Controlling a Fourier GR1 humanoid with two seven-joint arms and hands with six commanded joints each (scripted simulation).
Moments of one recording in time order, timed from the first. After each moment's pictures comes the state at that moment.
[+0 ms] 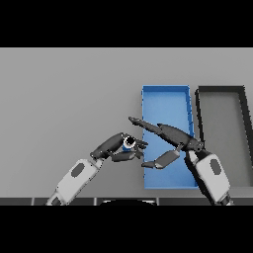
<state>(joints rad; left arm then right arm) -0.30 0.15 -0.58 -1.59 0.14 -0.18 0.00 -0.35 -0.35 0.25 -1.96 -0.46 0.53 0.33</state>
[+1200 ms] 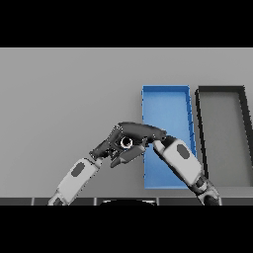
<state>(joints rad) -0.29 0.12 -0.54 -1.57 0.09 -0.25 -0.03 -0.63 -0.16 0.41 -1.74 -0.37 0.61 0.30</state>
